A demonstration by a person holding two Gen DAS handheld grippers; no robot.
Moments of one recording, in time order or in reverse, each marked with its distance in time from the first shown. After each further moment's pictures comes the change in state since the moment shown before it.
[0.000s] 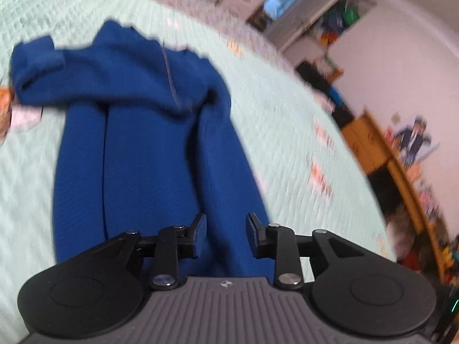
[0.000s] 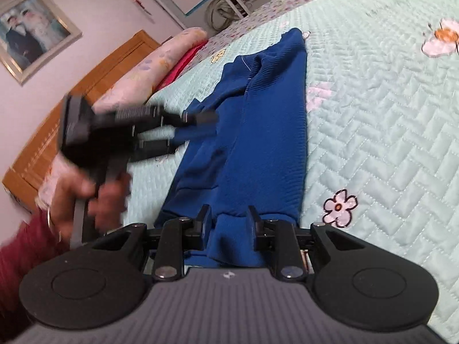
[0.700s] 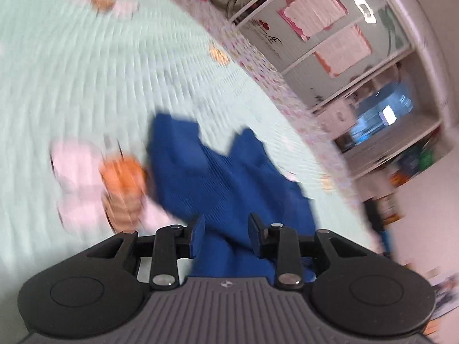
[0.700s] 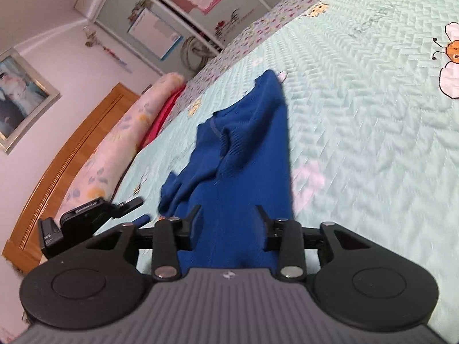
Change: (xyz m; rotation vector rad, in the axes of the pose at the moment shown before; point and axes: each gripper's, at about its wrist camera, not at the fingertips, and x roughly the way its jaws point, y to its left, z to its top) left arm -0.046 0.098 0.081 -0.385 -0.420 0.261; right arm 0.068 -0.052 0.093 0.176 -0.162 0.004
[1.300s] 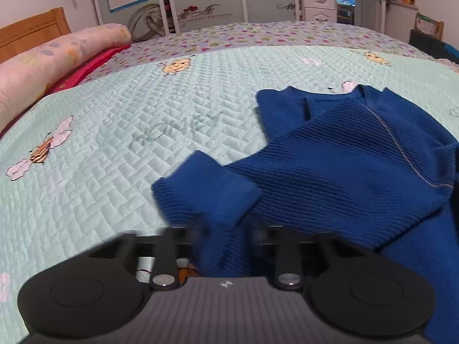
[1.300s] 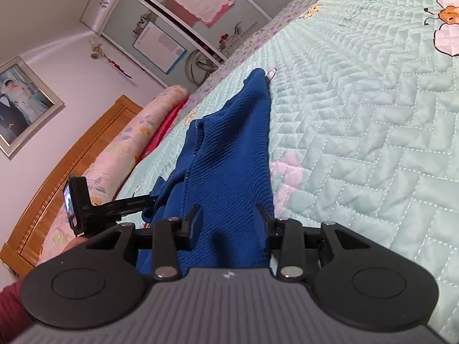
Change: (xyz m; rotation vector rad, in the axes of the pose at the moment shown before) left arm 0.088 -0.023 0.007 0.754 0.039 0.321; right arm 0.021 -0.037 -0.030 -0.024 -0.077 0.054
